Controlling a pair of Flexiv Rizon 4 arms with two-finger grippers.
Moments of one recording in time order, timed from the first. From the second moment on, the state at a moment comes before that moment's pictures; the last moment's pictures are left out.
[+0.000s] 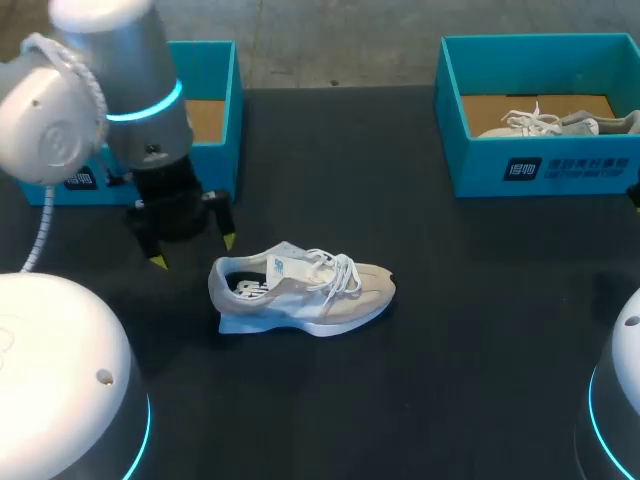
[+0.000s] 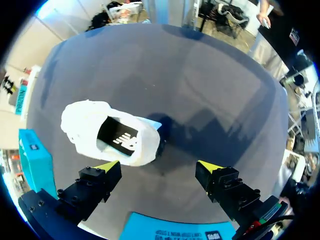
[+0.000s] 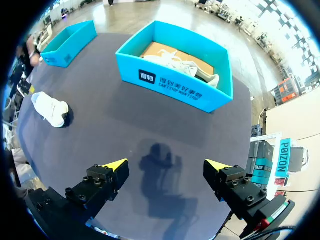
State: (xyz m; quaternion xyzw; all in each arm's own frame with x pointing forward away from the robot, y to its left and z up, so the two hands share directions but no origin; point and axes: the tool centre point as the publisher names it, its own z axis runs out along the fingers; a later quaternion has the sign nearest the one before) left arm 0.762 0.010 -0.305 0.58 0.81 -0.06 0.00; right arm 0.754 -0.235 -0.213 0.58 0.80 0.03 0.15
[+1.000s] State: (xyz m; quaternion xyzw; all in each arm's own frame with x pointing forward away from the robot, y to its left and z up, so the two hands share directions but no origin) left arm 0.752 0.017 -0.292 0.56 0.82 -0.08 0.03; right arm 0.754 -0.235 -0.213 0.58 0.80 0.03 0.15
